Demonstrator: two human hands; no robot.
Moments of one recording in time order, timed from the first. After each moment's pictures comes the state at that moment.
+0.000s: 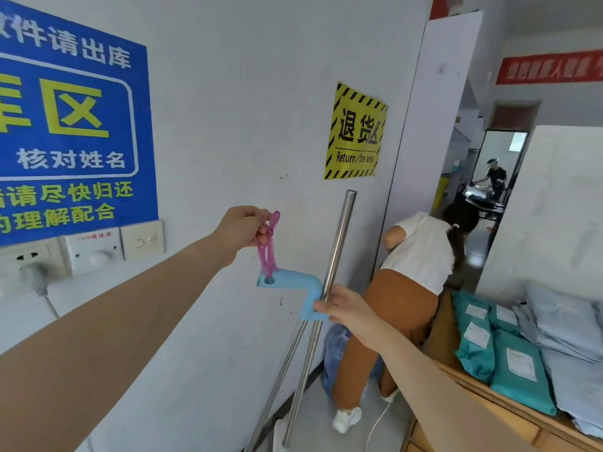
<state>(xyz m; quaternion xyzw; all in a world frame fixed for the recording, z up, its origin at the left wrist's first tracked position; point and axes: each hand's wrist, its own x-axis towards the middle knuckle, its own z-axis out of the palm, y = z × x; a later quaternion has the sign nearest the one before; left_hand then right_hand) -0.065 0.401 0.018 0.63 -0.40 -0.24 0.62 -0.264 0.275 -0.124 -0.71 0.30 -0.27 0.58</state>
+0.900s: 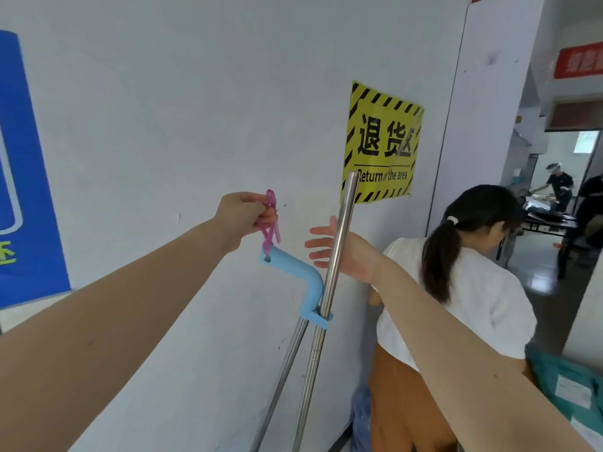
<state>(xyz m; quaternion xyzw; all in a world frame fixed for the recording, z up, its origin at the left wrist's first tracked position) 0.018 0.164 0.070 0.59 -0.37 -0.20 0.69 -0.132 -0.020 0.000 -0.66 0.11 -0.21 0.72</state>
